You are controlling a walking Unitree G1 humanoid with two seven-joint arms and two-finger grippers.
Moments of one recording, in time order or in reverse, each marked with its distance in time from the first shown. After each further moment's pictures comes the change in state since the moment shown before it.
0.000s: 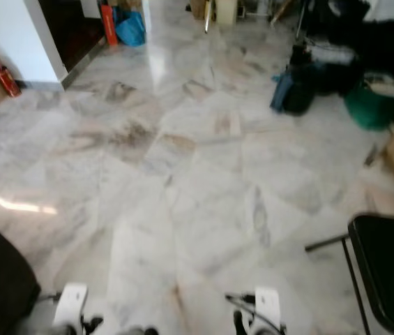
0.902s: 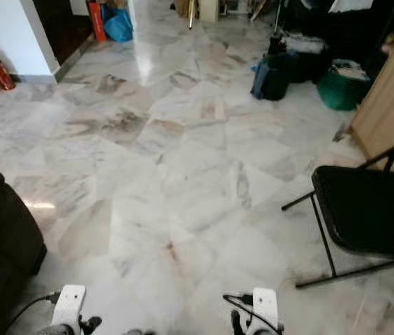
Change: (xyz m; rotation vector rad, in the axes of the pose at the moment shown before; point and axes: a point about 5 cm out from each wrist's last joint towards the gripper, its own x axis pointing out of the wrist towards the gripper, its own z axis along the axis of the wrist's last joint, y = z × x) left arm 0.000 0.001 0.000 0.000 0.001 -0.001; right arm 0.001 0.002 0.003 -0.006 -0.007 0.008
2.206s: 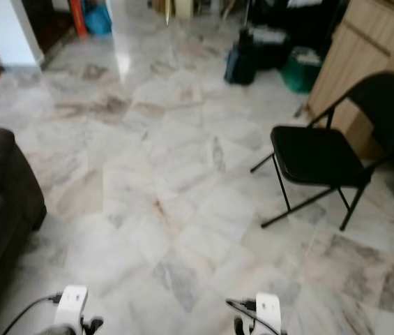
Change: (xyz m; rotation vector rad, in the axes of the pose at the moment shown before) left arm 0.000 0.005 0.002 0.000 -0.001 0.016; right arm 0.000 0.005 0.000 0.008 0.005 0.014
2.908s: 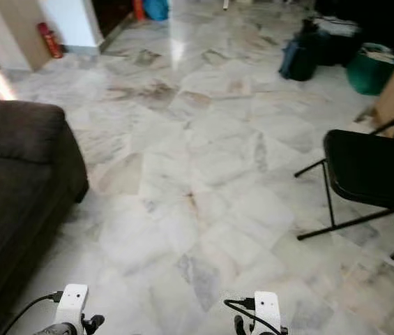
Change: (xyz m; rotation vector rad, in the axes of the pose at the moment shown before) left arm 0.000 0.000 0.004 0.002 -0.012 -0.002; right arm 0.001 -0.002 0.003 -0.058 0.016 0.002
